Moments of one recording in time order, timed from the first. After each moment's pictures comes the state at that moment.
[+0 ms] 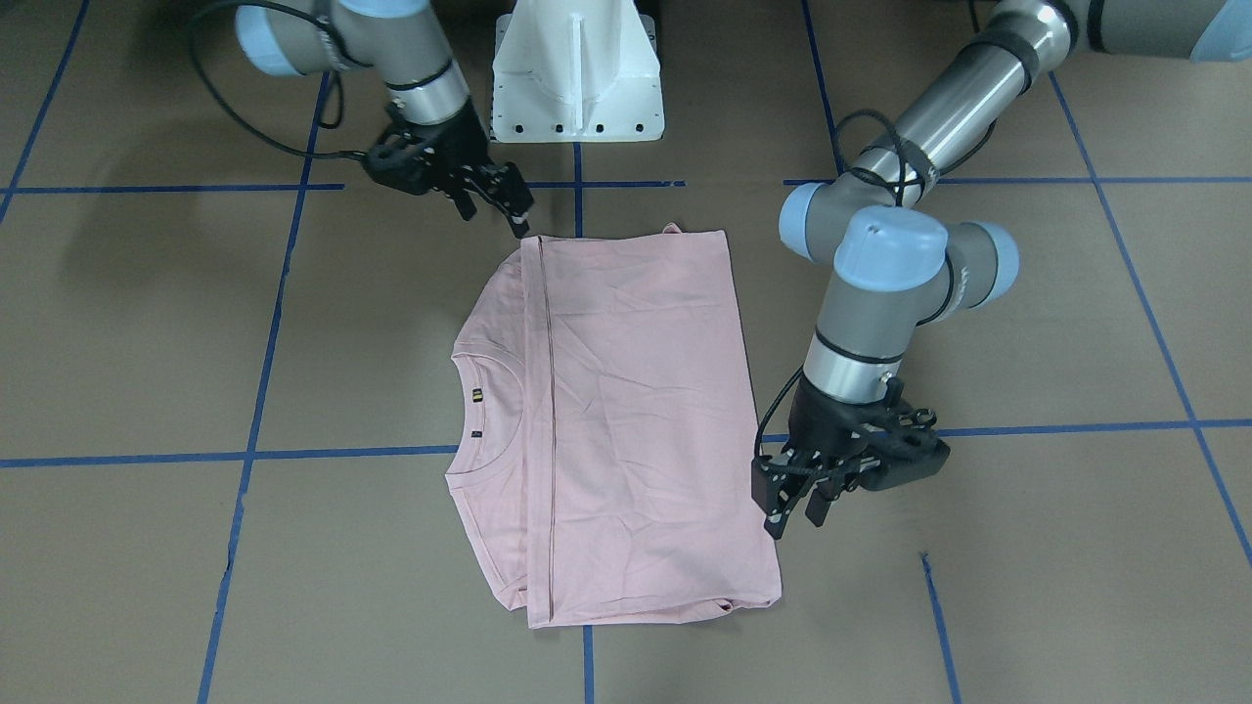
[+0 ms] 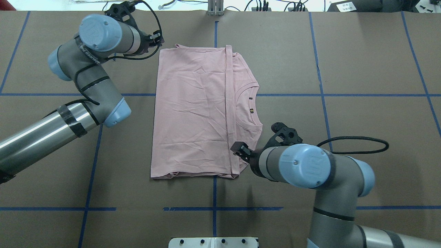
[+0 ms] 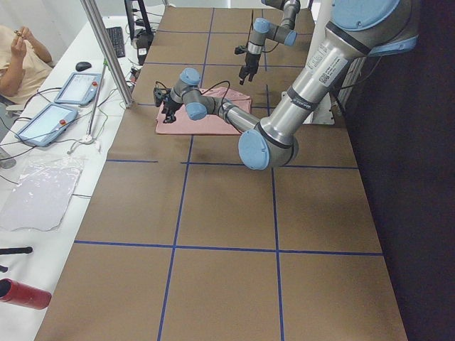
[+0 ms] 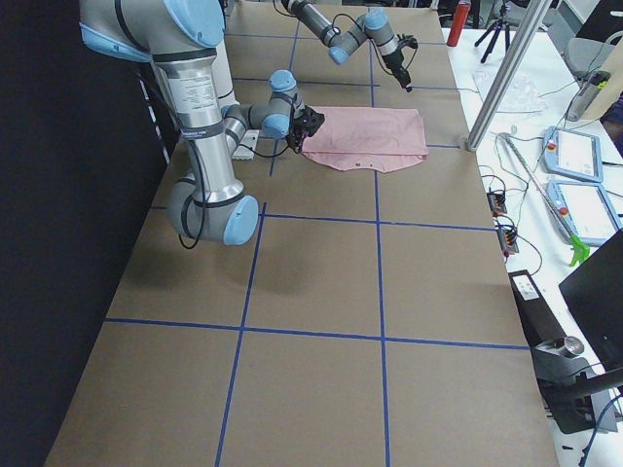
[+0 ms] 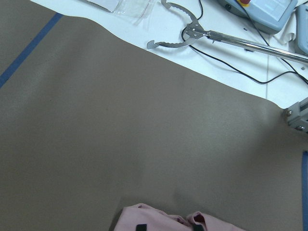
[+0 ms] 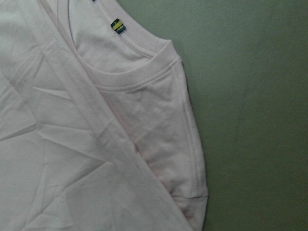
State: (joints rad) left arm -0.81 -2.25 -1.31 -2.21 -1.67 -1.43; right arm 0.31 -1.14 1.88 -1.31 1.59 2.02
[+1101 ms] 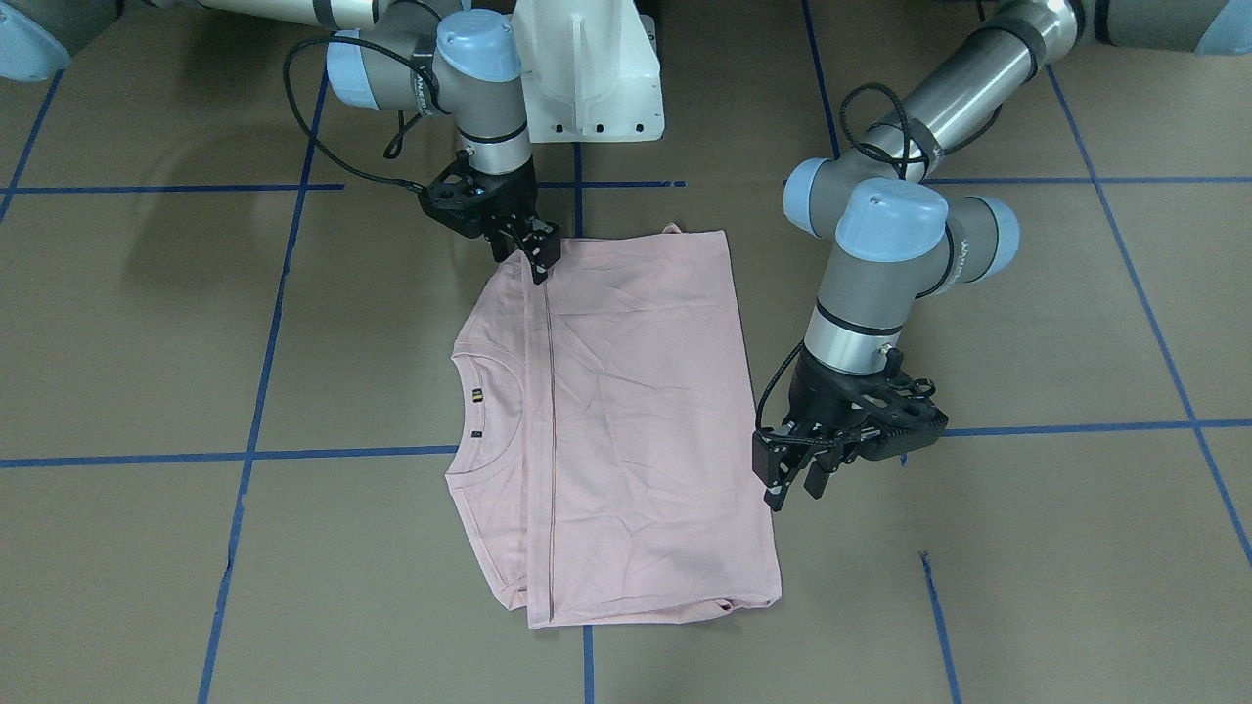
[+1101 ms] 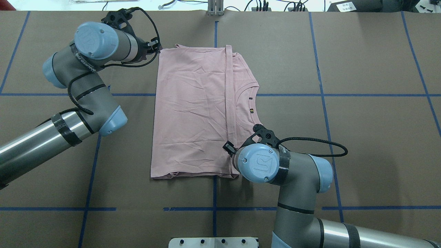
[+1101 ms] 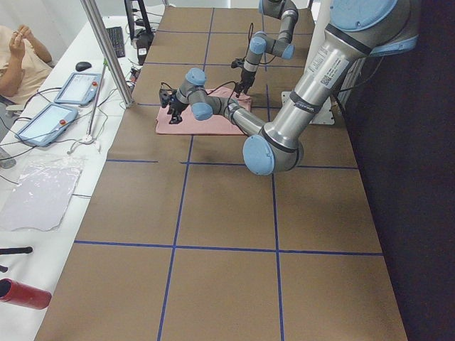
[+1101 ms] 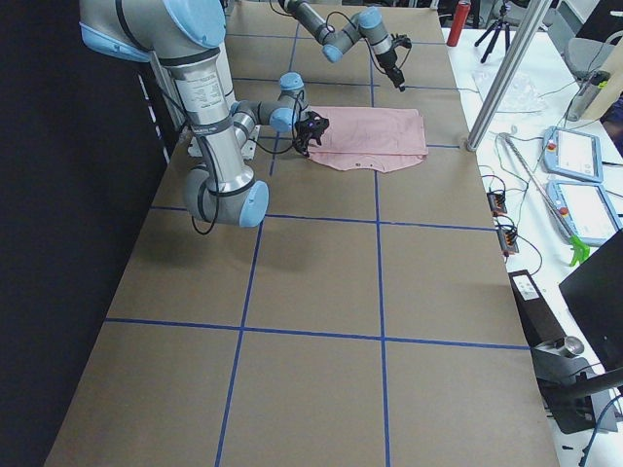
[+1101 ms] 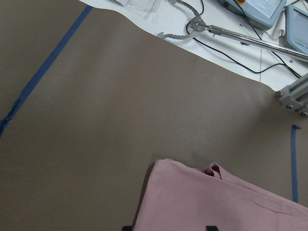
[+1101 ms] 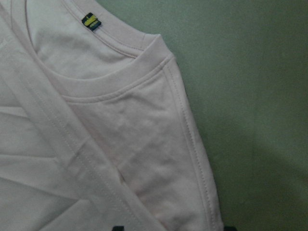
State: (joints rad) left arm -0.79 -2.22 -1.35 -2.18 -1.67 -1.46; right arm 0.30 -1.03 1.74 -1.44 1.54 2.07
